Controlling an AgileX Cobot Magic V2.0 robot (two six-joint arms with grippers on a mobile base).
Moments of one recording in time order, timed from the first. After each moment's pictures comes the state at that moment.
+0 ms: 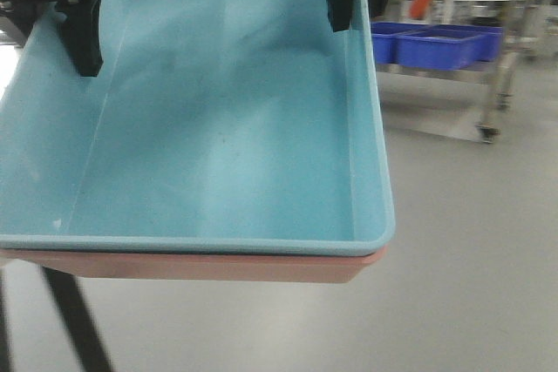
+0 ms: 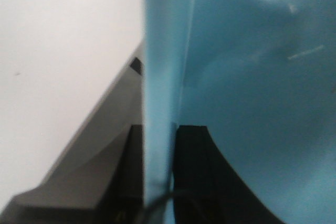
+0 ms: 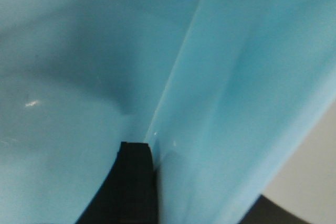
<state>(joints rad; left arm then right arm) -0.56 1.57 -1.30 0.24 0.89 -0.62 0.78 1.78 -1.67 -0.48 1.07 0.63</state>
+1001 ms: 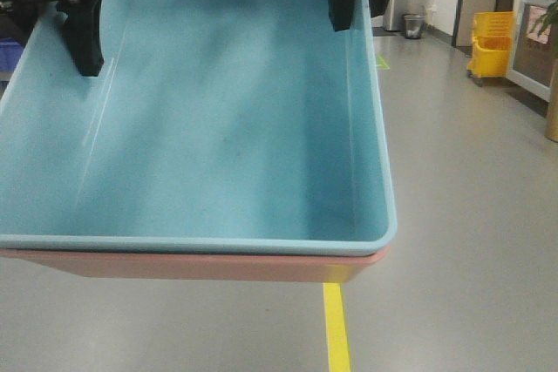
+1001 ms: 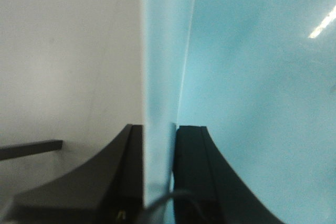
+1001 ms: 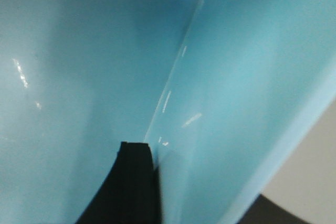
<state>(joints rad) -0.57 1.57 -1.30 0.24 0.88 -0.62 0.78 1.78 -1.67 -0.48 1.08 0.63</state>
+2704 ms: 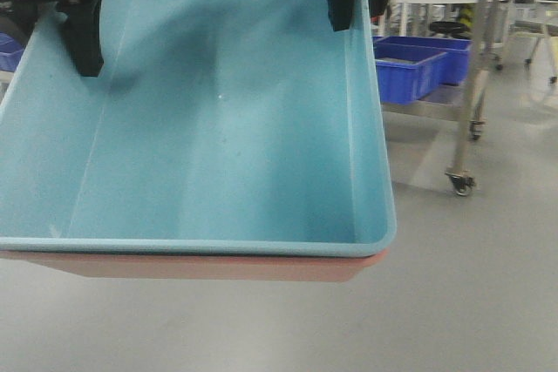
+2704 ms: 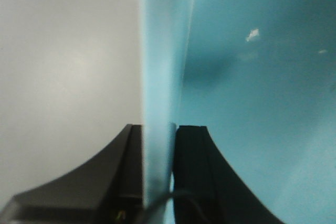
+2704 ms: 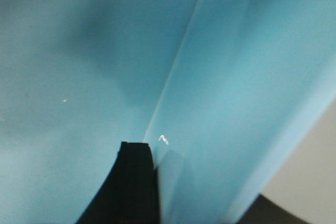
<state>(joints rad) -0.57 1.57 -1.30 0.24 0.88 -0.63 0.78 1.78 -1.67 -0.48 1.08 0.63</state>
